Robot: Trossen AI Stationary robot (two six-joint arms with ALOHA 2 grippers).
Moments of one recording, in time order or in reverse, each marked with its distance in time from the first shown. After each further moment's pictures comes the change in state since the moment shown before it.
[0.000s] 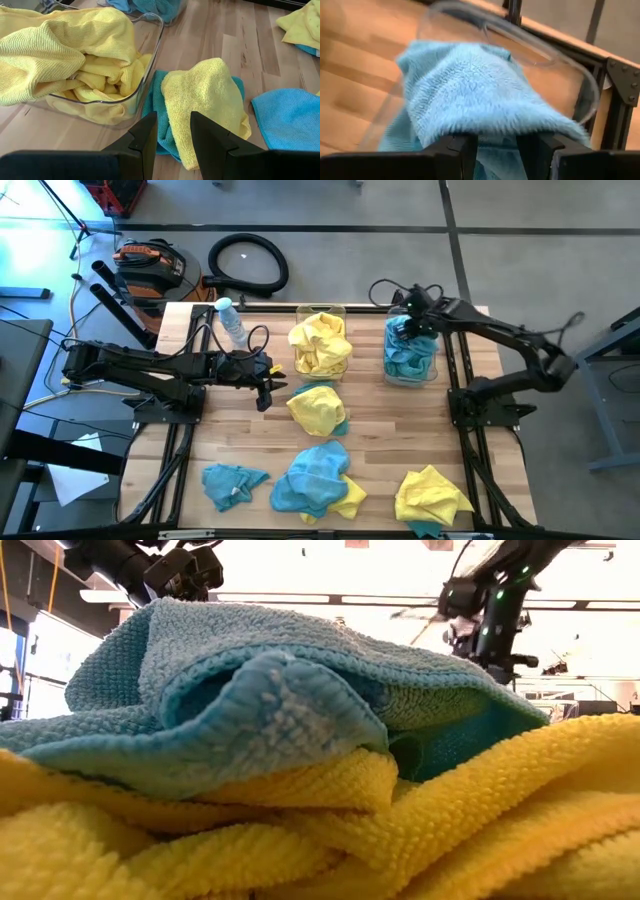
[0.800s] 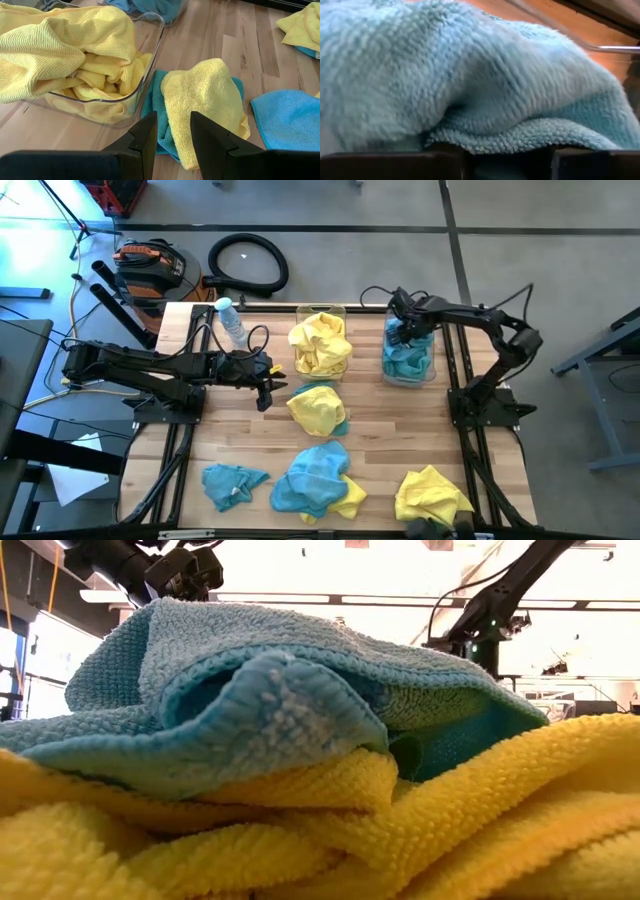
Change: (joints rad) left arm 0.000 0.000 0.000 -0.002 0.000 -0.016; right arm -0.084 0.322 -0.001 0.104 -0.059 -0.001
